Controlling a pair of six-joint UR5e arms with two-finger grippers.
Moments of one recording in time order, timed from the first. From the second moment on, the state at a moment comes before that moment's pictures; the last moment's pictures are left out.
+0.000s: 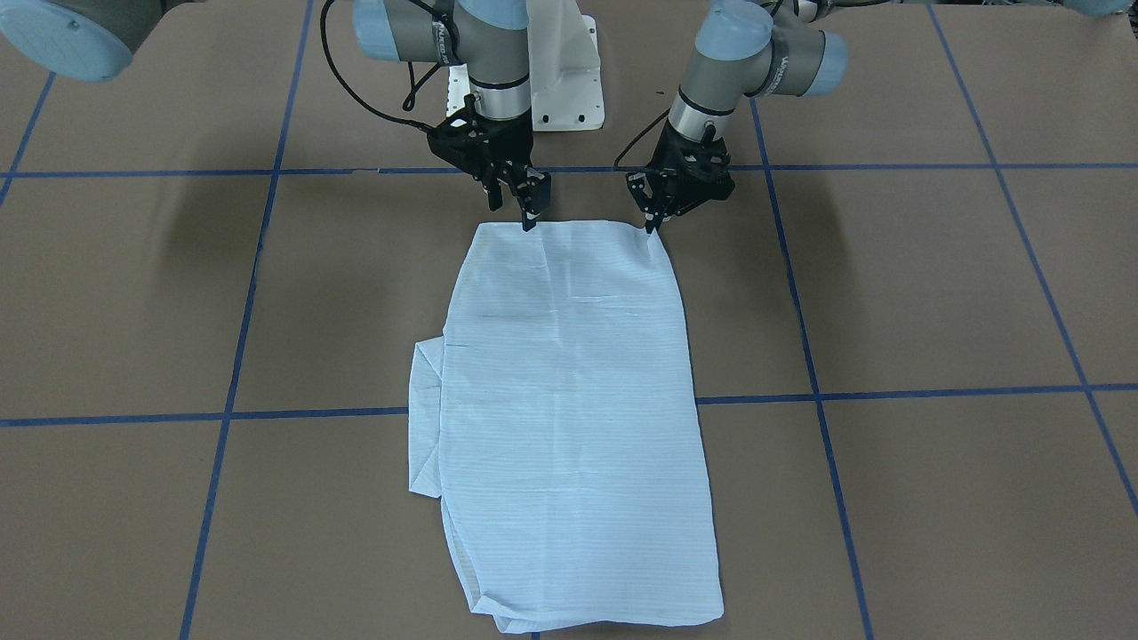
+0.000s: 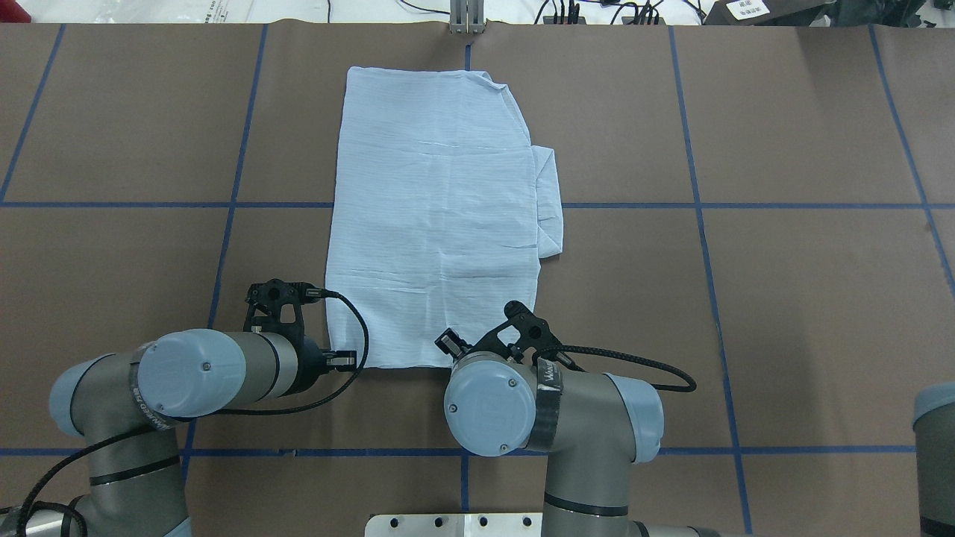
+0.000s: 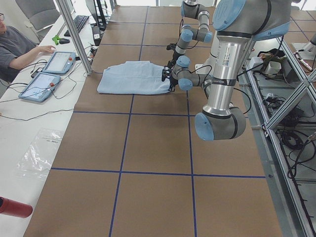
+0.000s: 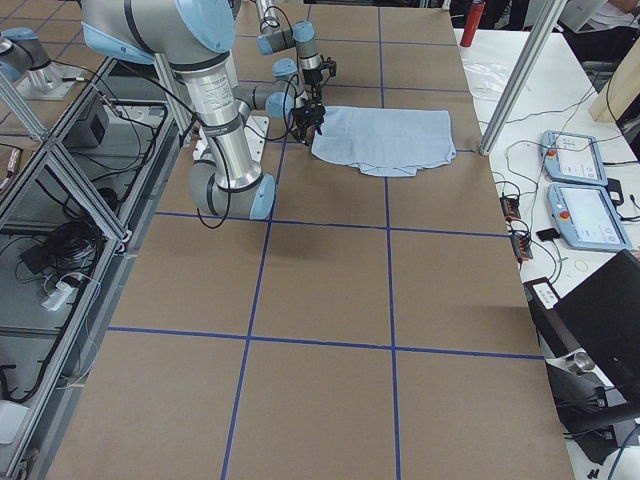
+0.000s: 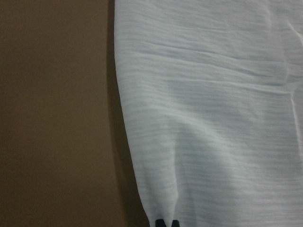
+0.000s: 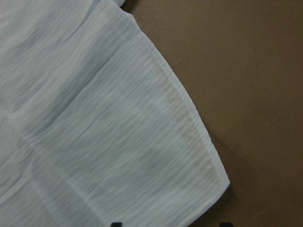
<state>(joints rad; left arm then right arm) -0.33 -1.83 -1.88 -2.02 -1.60 -1.36 0.20 -0.91 1.72 -1.56 1.42 2.23</state>
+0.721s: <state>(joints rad) -0.33 -1.83 -1.88 -2.02 -1.60 -1.36 0.20 -0.85 1.62 -1.56 1.41 2.26</state>
